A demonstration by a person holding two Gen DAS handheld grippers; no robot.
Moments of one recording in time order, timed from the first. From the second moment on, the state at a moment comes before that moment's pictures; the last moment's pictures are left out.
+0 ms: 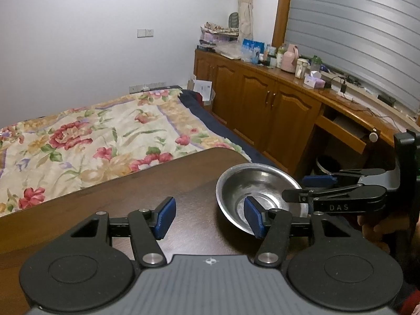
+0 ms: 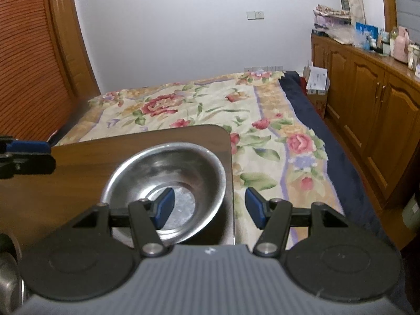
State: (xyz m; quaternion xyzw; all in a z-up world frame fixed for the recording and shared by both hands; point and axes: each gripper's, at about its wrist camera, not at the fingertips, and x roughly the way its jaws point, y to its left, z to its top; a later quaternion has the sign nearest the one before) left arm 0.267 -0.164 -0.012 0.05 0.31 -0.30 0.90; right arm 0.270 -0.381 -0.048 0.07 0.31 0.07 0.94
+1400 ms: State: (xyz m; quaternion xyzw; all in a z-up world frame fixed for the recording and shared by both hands) left arm 0.309 -0.192 -0.049 0.03 0.40 -0.32 0.86; right arm 0.276 -0.383 -0.063 0.16 0.34 0.10 0.92
